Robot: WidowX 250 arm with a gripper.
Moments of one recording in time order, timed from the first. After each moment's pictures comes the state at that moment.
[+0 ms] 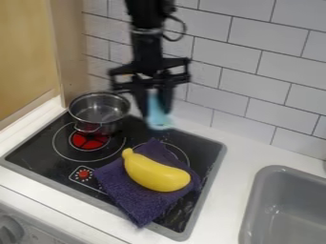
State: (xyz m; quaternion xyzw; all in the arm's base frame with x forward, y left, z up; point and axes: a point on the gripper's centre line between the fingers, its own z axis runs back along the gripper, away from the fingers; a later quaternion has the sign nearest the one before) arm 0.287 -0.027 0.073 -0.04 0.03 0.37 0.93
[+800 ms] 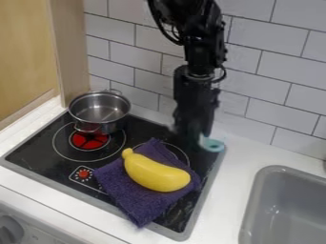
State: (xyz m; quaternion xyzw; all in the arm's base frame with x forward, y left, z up) arm 0.343 -0.062 0.012 0.00 0.03 0.58 0.82
